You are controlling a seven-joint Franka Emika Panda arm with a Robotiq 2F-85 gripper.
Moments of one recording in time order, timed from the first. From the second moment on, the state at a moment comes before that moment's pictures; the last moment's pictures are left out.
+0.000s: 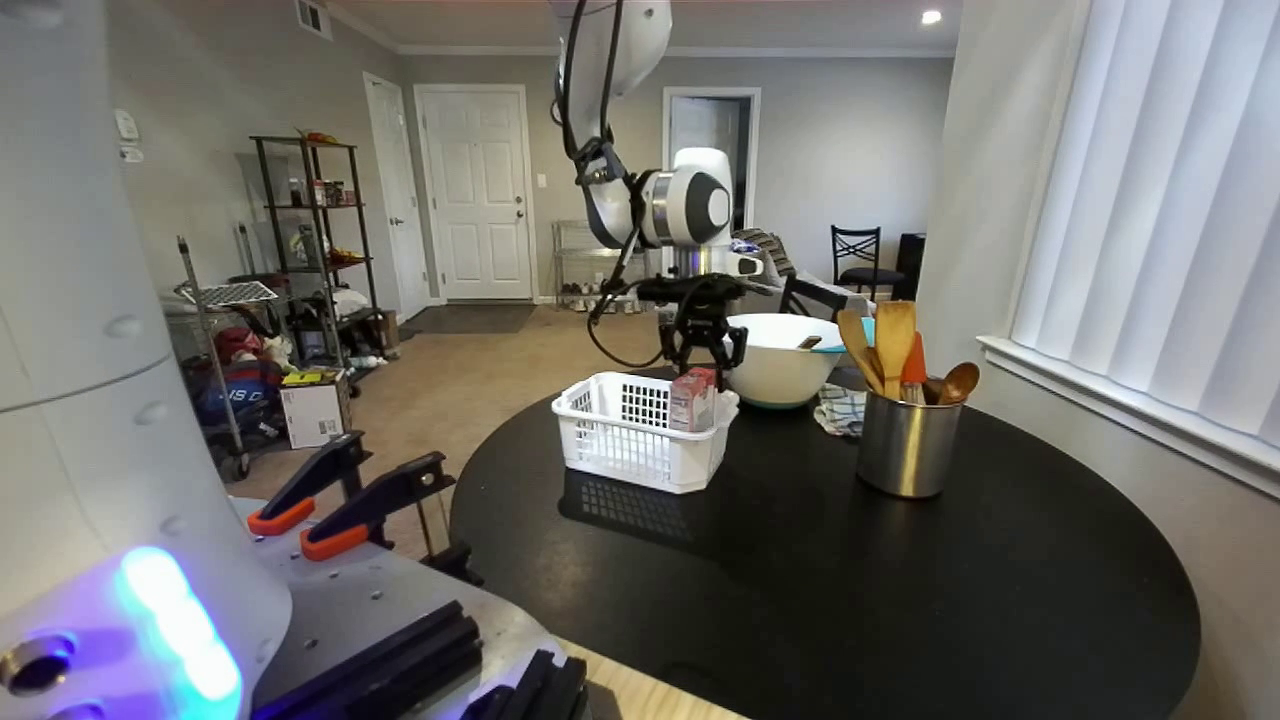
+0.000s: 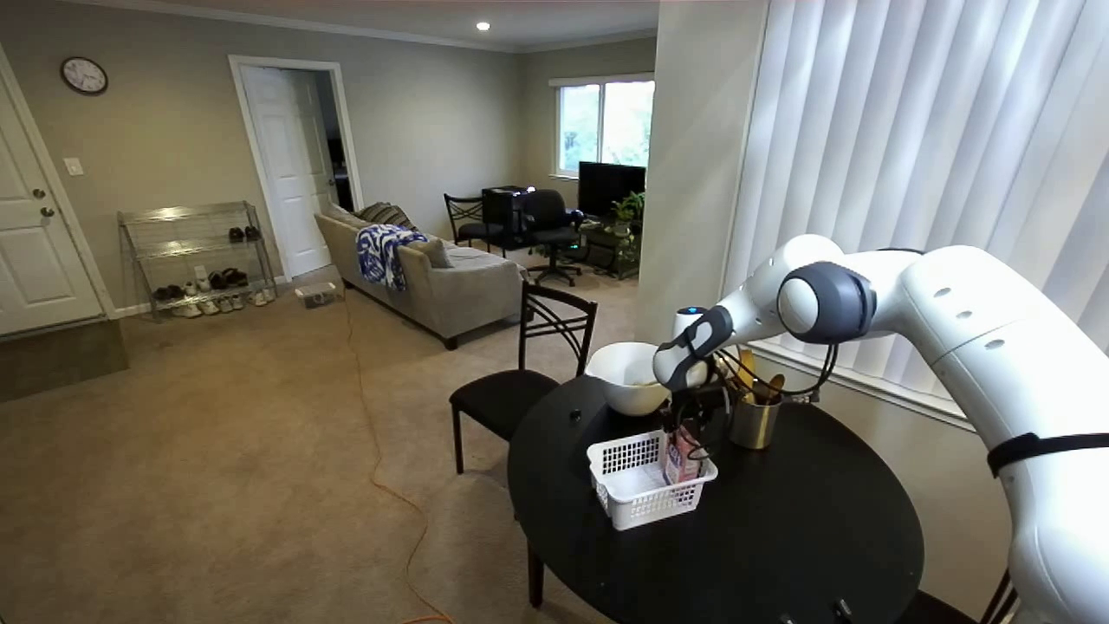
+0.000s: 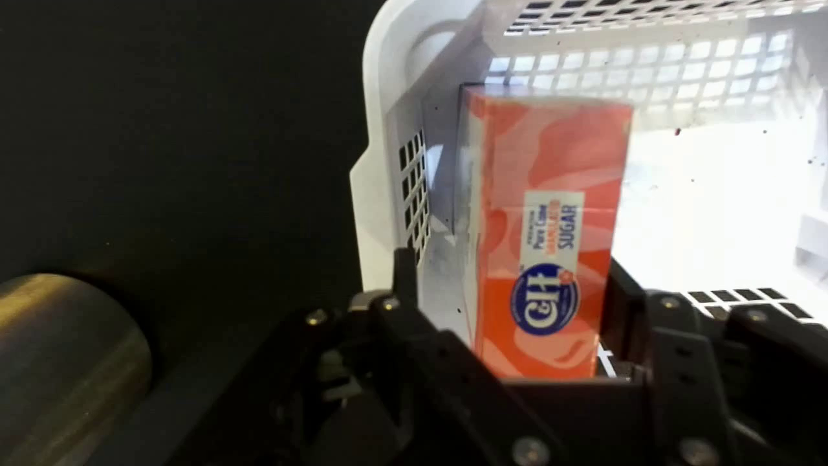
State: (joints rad) arm 0.00 1.00 -0.05 -1.48 -0.04 2.45 0.06
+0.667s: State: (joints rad) arm 0.00 0.91 -0.08 -1.51 -0.04 2.40 0.06
